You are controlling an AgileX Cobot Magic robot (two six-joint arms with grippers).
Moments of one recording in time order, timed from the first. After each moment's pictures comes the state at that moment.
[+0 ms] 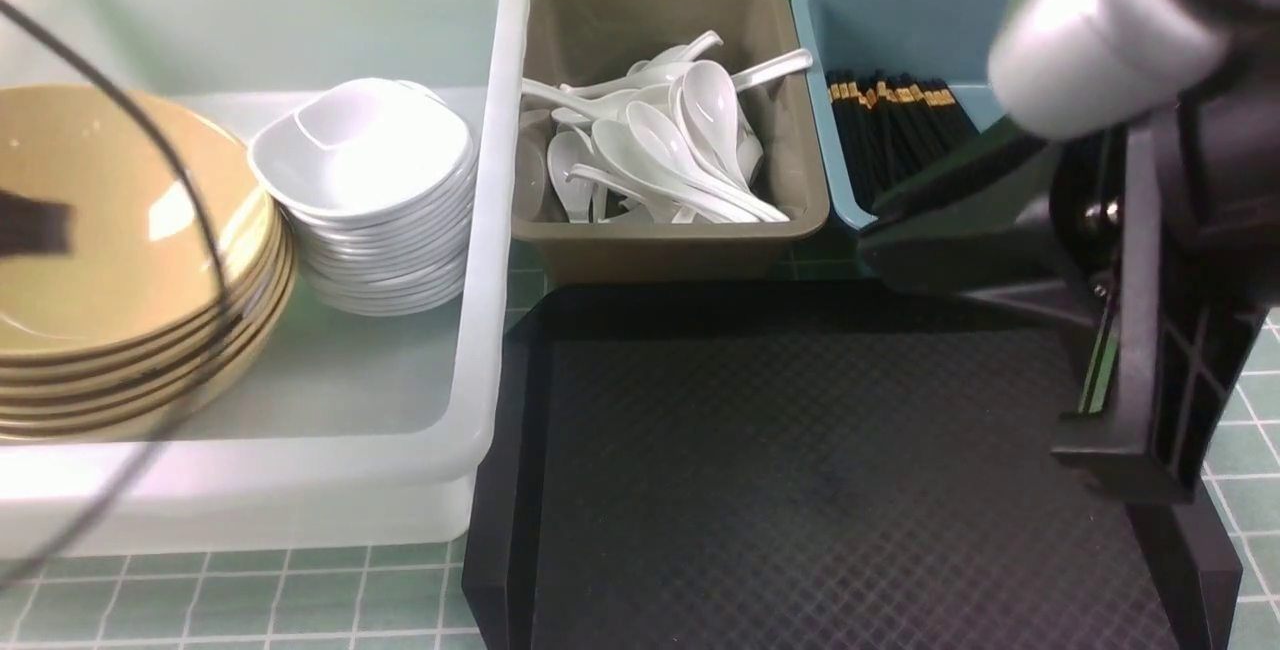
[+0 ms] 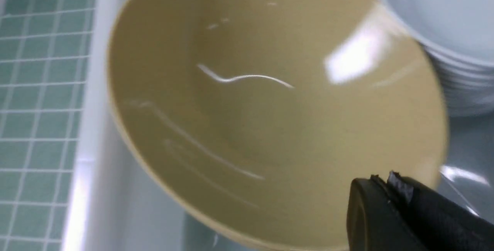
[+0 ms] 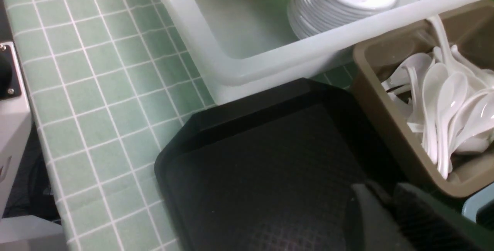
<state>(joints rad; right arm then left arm) 0.89 1.12 -1.33 -0.02 0.96 -0.26 0.03 1.03 -0.96 0.33 0.78 -0.21</state>
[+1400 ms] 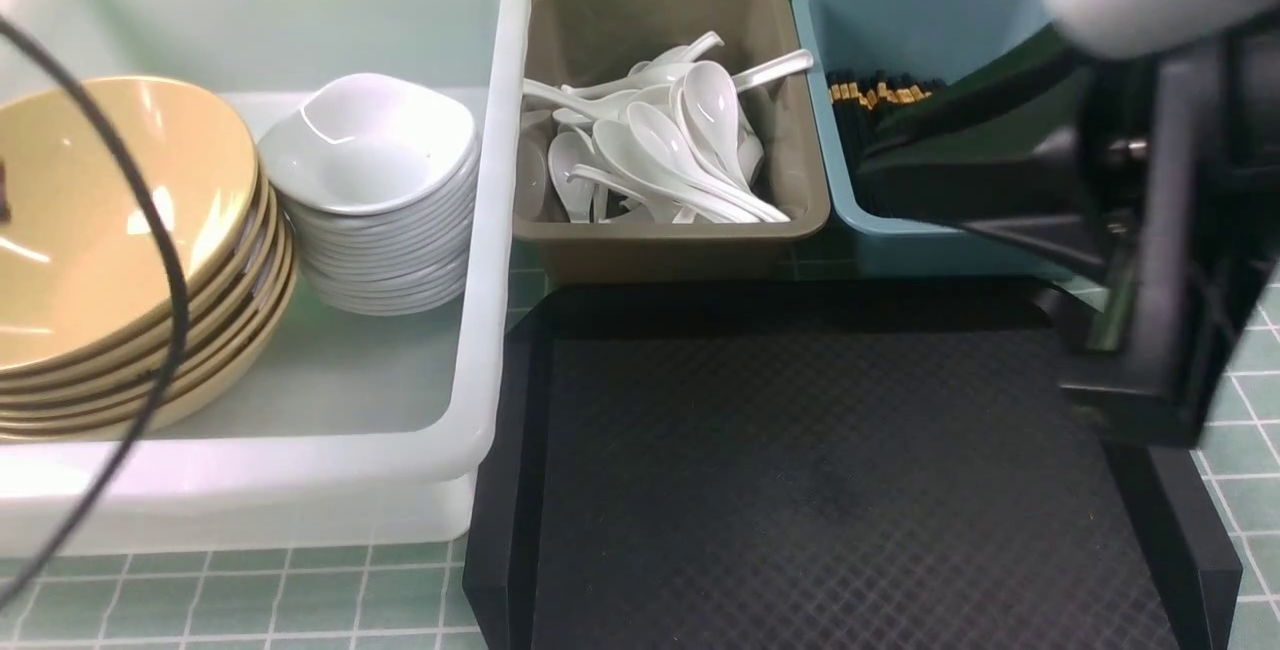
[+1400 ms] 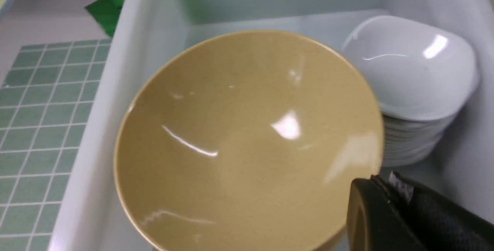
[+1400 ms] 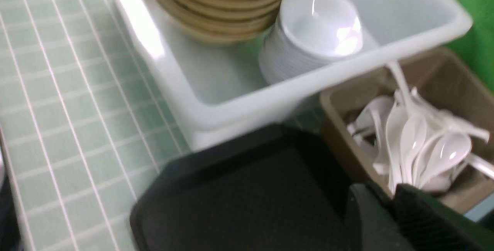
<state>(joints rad) 0.89 1.05 -1.27 -0.05 0.80 -0.23 -0.05 0.79 -0.92 0.15 0.75 -0.04</state>
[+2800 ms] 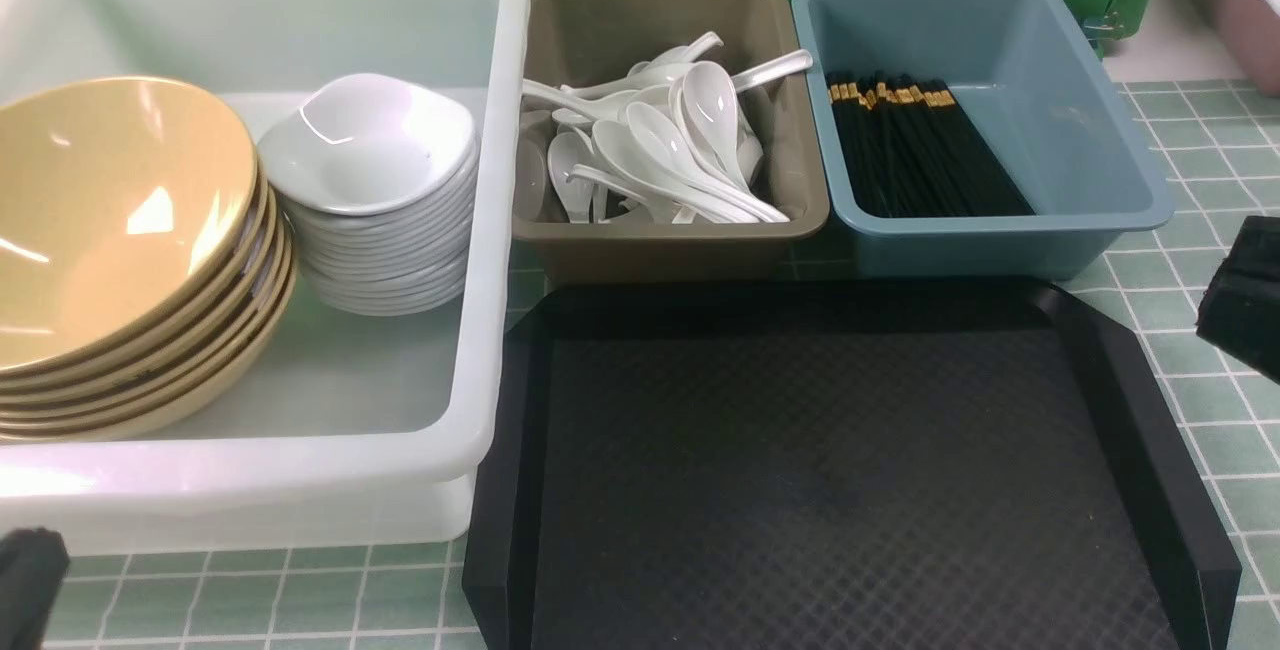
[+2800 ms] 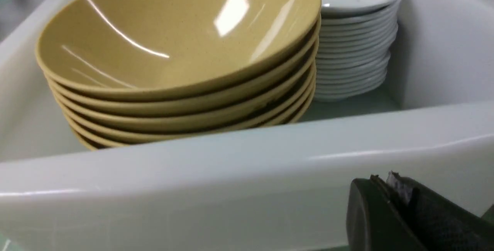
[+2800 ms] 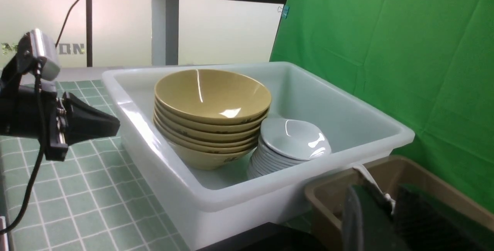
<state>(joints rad) 0.89 0.56 -0.73 0.01 0.32 -0.22 -0.10 -0.02 -0.10 0.14 0.45 -0.04</state>
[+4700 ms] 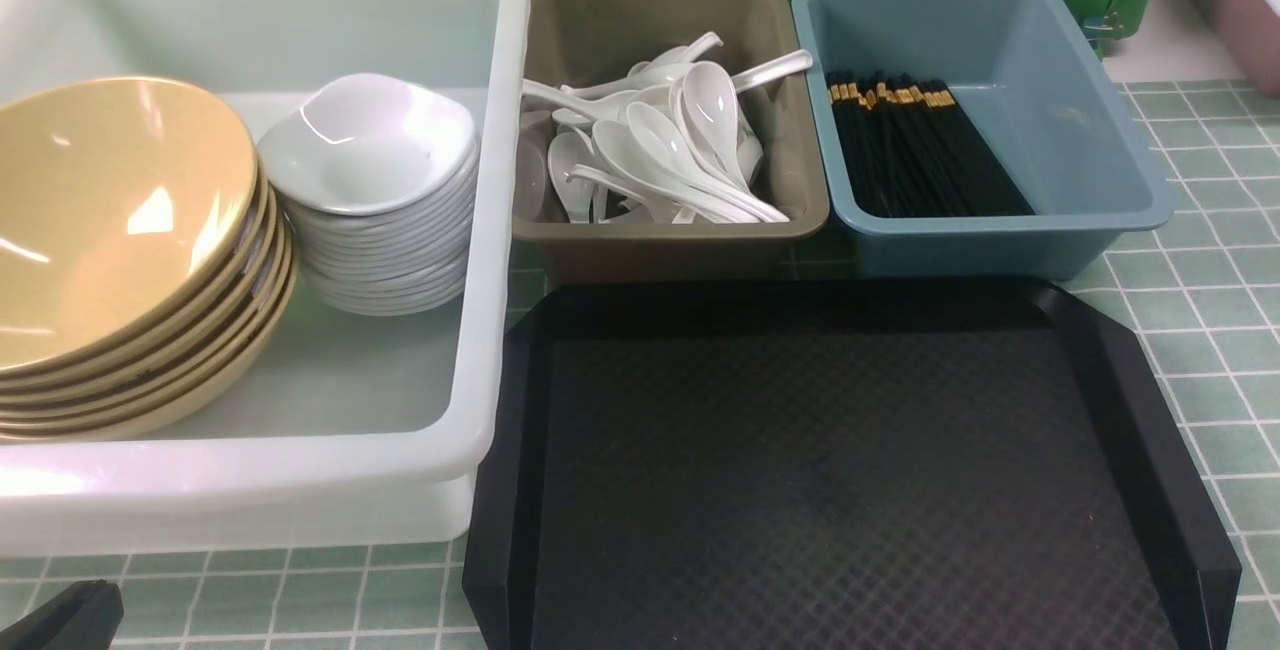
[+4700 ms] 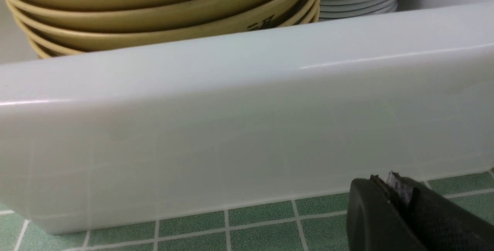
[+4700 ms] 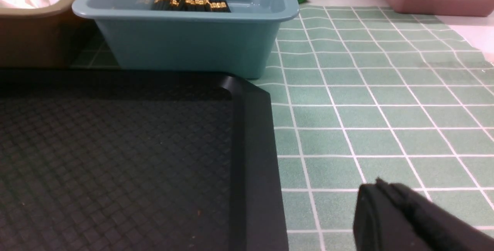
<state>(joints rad) -0.03 -0.01 0.03 -0.13 0.32 0.12 -0.10 -0.02 0.01 0.13 0.43 -0.04</state>
